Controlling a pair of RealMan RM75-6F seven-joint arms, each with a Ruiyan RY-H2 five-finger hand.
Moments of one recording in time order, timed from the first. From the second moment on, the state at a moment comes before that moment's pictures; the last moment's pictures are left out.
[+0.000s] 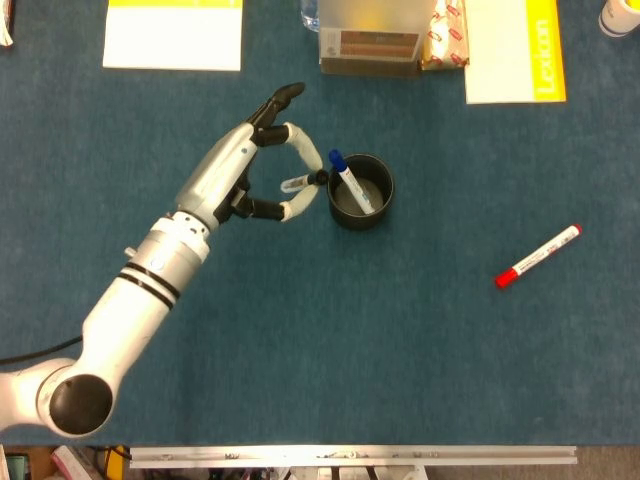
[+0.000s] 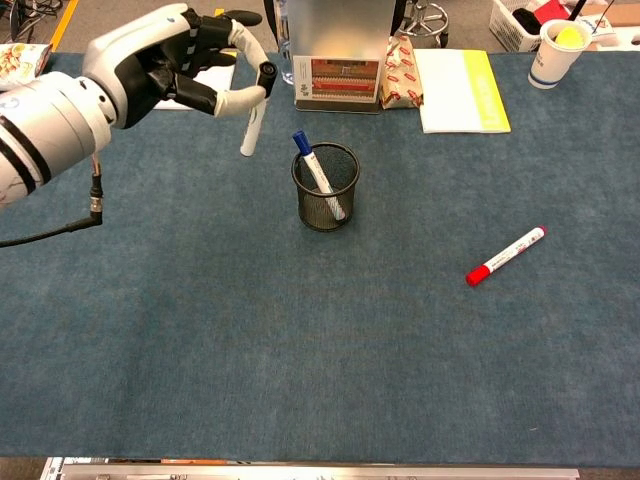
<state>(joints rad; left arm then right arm) -0.69 -1.31 -0.37 -2.06 0.87 0.94 -0.17 0.05 -0.98 0.01 -1.78 -1.53 1.45 -0.10</state>
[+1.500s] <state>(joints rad) -0.79 -1.60 -0.38 -1.73 0.90 0.80 -0.39 0.06 -0.95 0.01 -1.80 -1.50 1.43 -0.07</state>
